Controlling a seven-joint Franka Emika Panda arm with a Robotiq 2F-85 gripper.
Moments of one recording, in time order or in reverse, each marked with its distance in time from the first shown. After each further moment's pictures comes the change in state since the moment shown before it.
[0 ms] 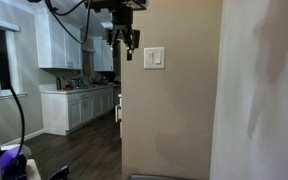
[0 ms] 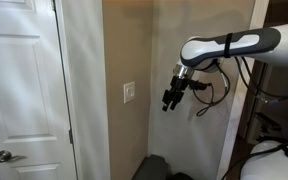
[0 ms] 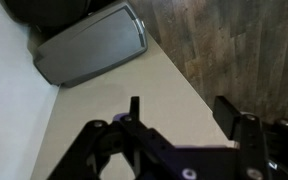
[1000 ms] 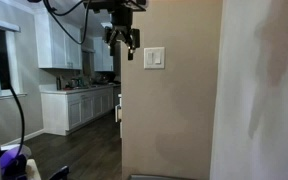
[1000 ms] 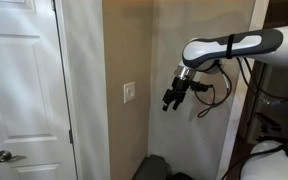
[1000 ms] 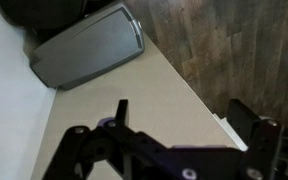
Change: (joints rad) arm 0.004 -0.015 -0.017 -0.019 0.011 0.000 0.000
